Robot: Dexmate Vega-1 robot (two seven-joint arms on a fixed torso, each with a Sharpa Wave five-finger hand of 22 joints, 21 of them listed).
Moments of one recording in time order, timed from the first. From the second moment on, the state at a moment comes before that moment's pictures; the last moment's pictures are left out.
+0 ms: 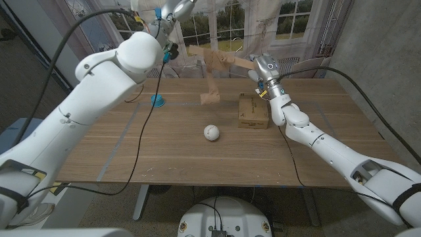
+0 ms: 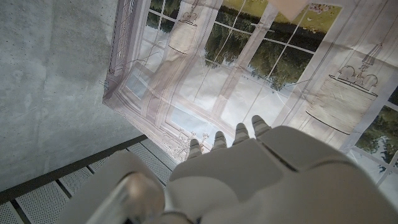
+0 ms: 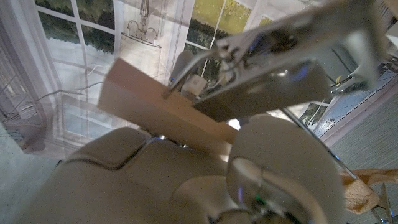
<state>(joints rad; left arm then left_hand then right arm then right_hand) 0.60 0.80 0.36 -2.42 -0.23 0.74 0.29 0.19 0.04 -0.07 0.10 0.28 -0.16 -0.15 0.18 0.17 -0.17 0.04 0.19 0.17 -0.17 0.18 0.17 0.17 -0.17 0.21 0.19 0.17 -0.57 -0.54 -0.71 -1.42 -0.93 -0.16 -0.60 0.69 0.15 0.49 0.11 0.23 0.65 -0.03 1.22 0.54 0.85 -0.07 1.28 1.18 0.87 -0.11 1.56 1.24 0.52 -0.05 1.44 0.18</state>
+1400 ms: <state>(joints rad) 0.61 0.84 0.35 -2.40 -0.29 0.69 0.28 0.19 0.04 -0.09 0.10 0.29 -0.14 -0.14 0.18 0.17 -0.17 0.05 0.19 0.17 -0.17 0.18 0.18 0.17 -0.17 0.21 0.19 0.18 -0.44 -0.63 -0.91 -1.51 -0.80 -0.43 0.23 0.66 0.14 0.44 0.13 0.29 0.58 -0.06 1.16 0.52 0.78 -0.06 1.14 1.00 0.65 -0.06 1.53 1.23 0.42 -0.04 1.25 0.17</state>
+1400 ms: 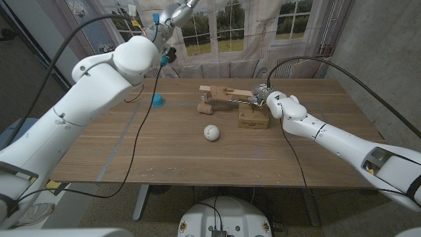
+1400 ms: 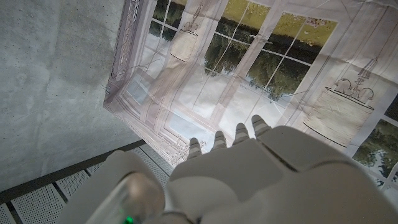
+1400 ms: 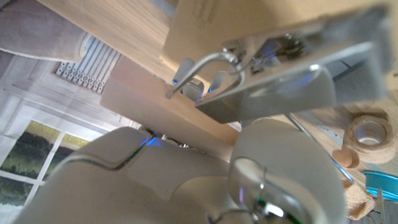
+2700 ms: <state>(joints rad) 0.60 0.84 0.36 -2.41 -0.30 0.72 0.28 0.20 0.04 -0.10 0.10 0.29 -0.12 -0.13 0.19 0.17 -0.17 0.05 0.19 0.17 -0.17 0.18 0.19 0.17 -0.17 0.21 0.20 0.18 -0.42 -0.68 -0.93 -1.55 -0.73 -0.58 0.33 0.48 -0.19 0.12 0.09 0.34 -0.04 -0.12 0.40 0.18 -0.02 -0.03 0.40 0.25 0.05 -0.03 0.35 0.40 0.04 0.09 0.78 0.17</state>
